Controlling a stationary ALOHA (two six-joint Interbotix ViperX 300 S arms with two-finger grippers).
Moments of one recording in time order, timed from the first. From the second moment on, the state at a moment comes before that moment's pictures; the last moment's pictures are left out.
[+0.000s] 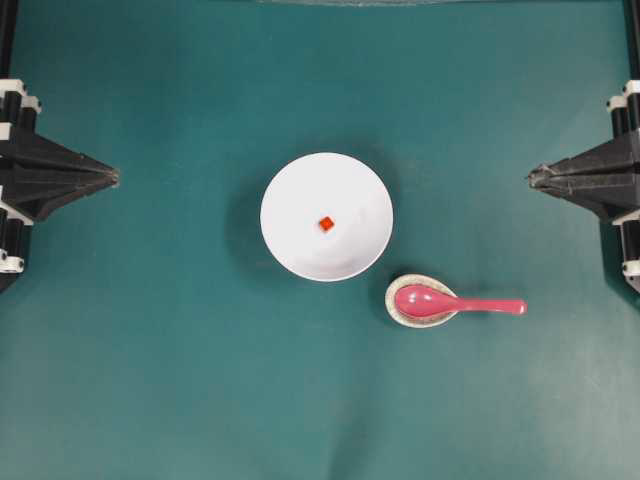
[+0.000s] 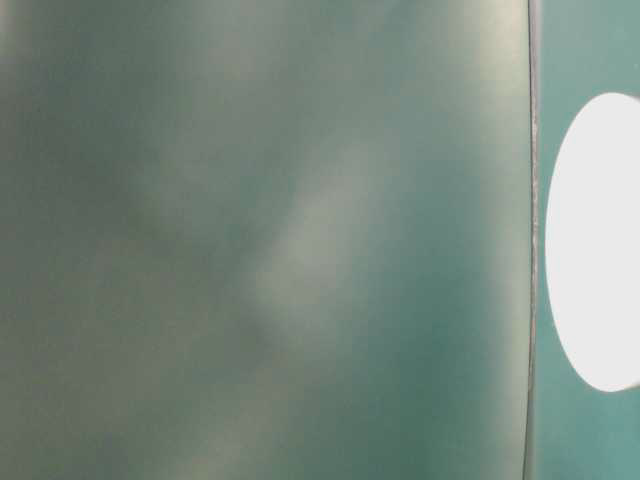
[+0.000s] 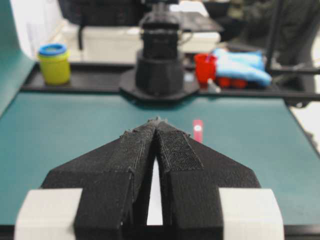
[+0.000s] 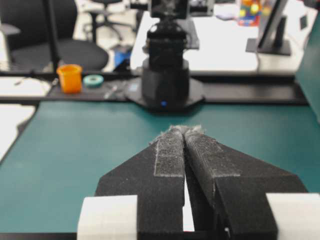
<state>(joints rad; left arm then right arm) 0.00 -0.97 1.18 0.00 -0.29 0.00 0.00 -0.96 1.17 0.00 -0.29 0.00</state>
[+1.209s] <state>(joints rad) 0.00 -0.91 1.16 0.01 -0.05 0.01 0.00 -0.89 1.13 0.05 -0.20 0.02</state>
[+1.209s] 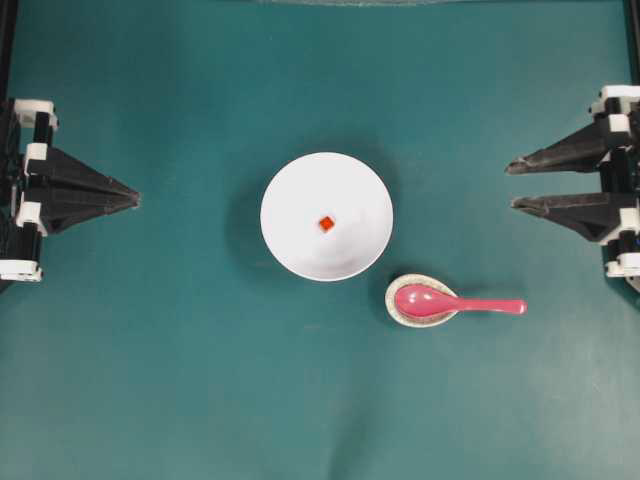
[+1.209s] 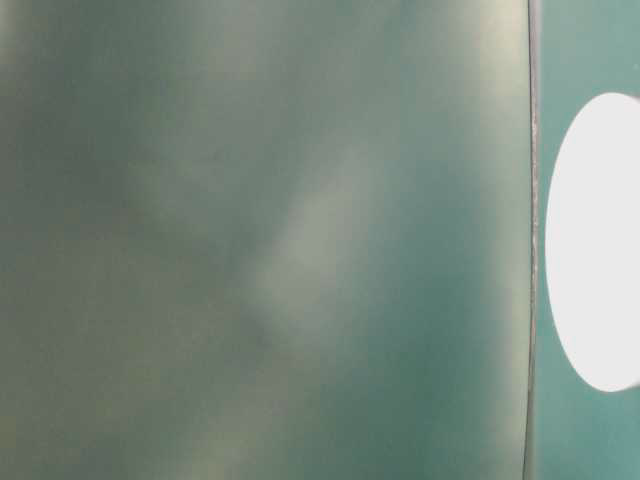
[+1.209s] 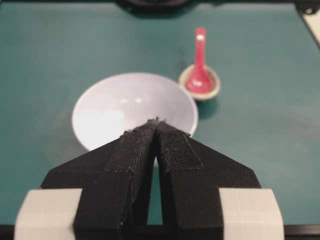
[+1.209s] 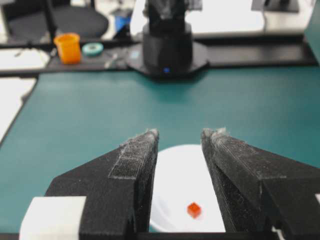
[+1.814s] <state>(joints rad) 0.01 -0.91 1.16 0.01 -0.02 0.01 0.15 -0.68 1.32 0.27 -0.53 0.02</state>
